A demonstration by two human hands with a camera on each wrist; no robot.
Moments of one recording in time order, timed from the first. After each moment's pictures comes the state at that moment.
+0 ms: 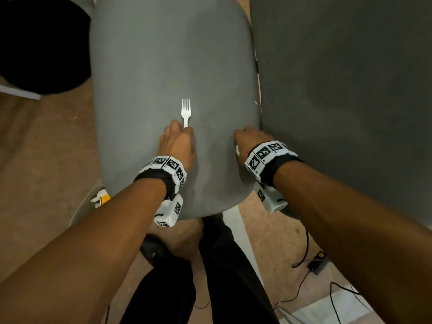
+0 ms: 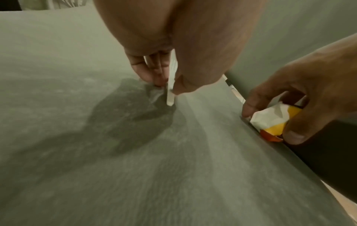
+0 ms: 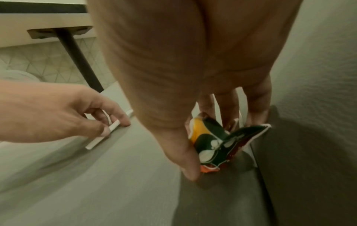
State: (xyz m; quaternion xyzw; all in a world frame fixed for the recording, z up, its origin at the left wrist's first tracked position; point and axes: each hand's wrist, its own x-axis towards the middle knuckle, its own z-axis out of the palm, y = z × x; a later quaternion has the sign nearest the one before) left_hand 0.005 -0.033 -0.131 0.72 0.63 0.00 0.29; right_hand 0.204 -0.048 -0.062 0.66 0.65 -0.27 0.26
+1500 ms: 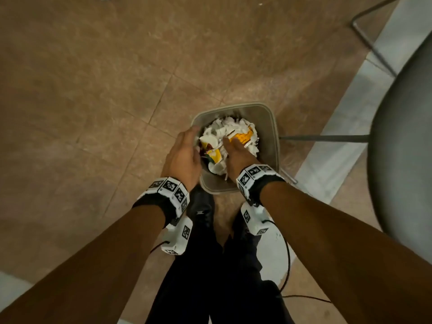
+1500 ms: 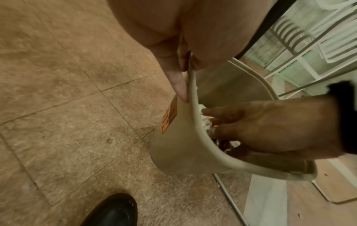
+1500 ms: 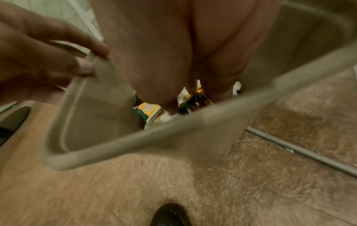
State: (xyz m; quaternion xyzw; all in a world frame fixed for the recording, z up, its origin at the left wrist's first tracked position) left_hand -0.334 -0.302 -0.335 0.34 0.85 0.22 0.35; right_hand -0.206 -0.188 -0.393 0.38 0.75 -0.36 0.40
